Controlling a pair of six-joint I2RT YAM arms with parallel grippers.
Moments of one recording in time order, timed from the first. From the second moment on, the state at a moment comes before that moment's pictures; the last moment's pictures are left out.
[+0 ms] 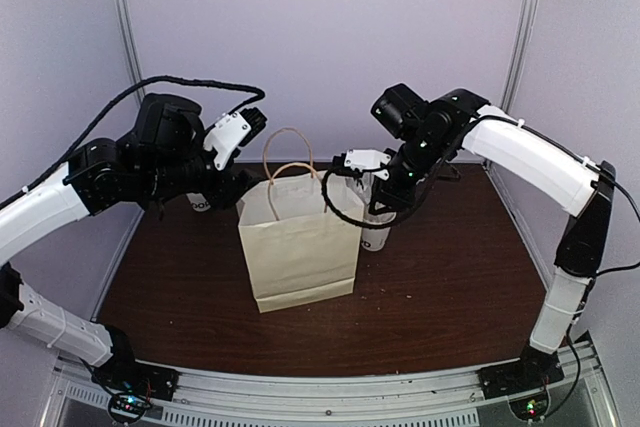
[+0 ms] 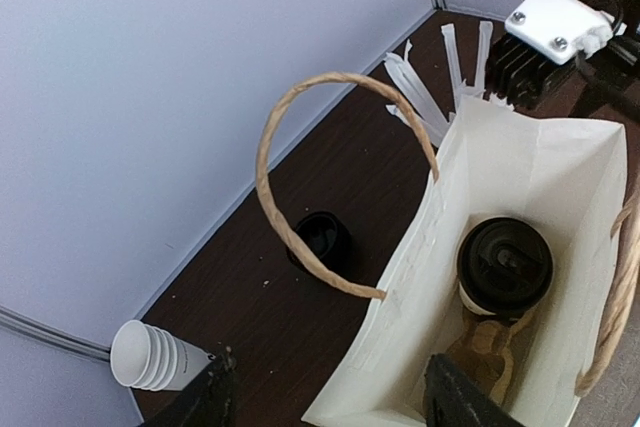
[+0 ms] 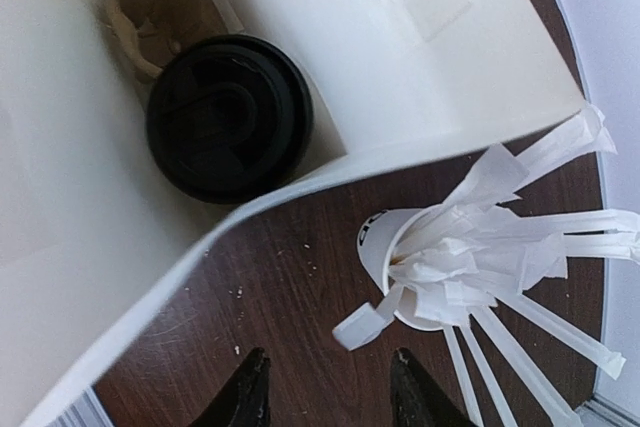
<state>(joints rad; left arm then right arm) -0.93 1.23 1.35 -0.61 -0.33 0.25 0.76 1.80 1.91 -1.20 -0.08 -0.58</state>
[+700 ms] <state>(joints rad) -0.93 1.22 1.34 -0.63 -0.36 0.23 0.76 1.88 1.94 -1.17 0.06 -0.49</state>
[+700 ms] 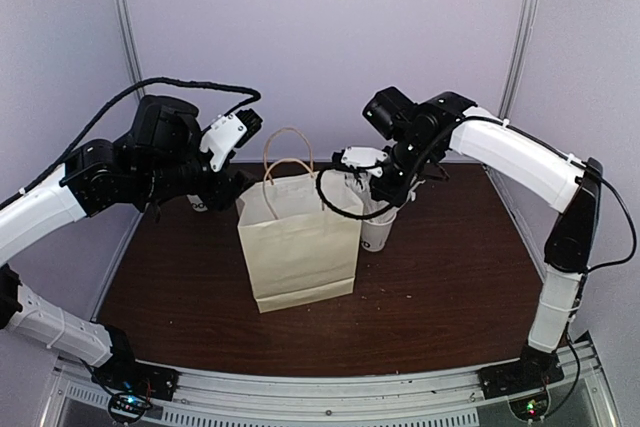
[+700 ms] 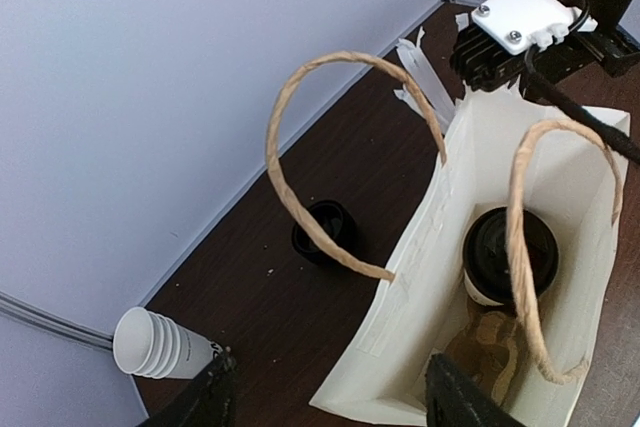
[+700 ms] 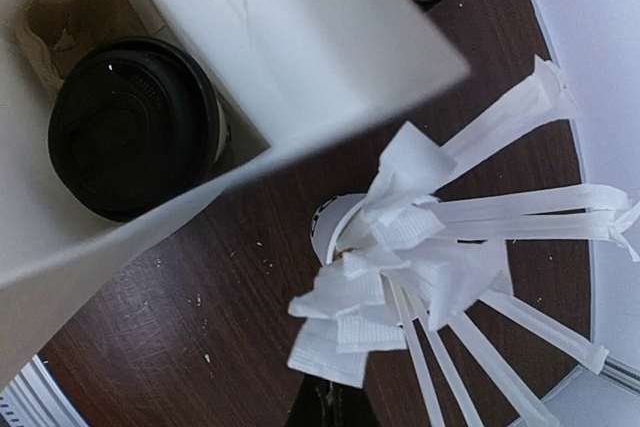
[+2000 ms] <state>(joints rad) -0.89 1.14 1.34 -0.67 -0.43 0.20 0.67 1.69 2.48 -1.33 -0.53 -0.45</state>
